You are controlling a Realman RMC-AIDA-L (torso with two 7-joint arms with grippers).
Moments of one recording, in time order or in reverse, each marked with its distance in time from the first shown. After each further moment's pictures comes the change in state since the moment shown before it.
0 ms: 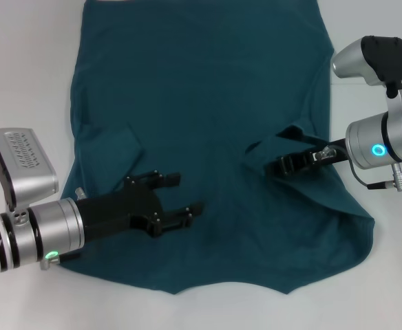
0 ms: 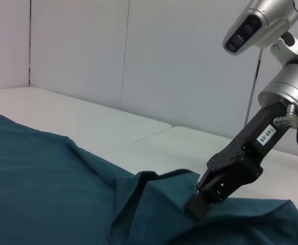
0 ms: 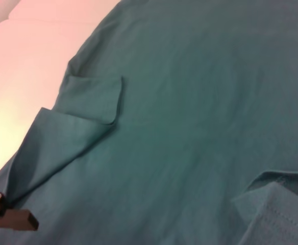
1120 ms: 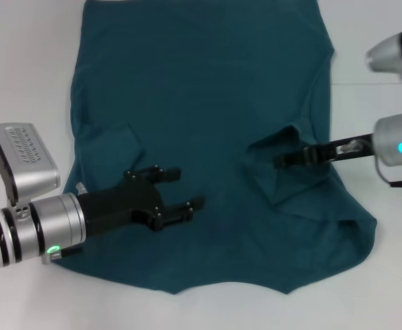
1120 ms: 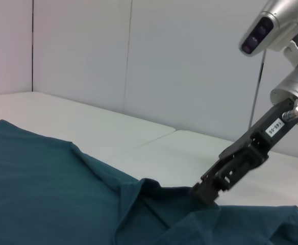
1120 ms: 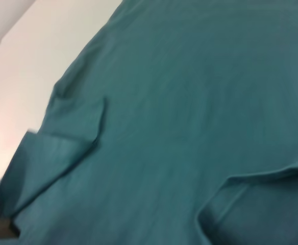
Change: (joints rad) left arm -0.012 0.000 -0.006 -0.002 -0.006 -0.009 0.005; right arm -0.060 -0.009 0.103 -0.053 0.003 -0.032 -0.020
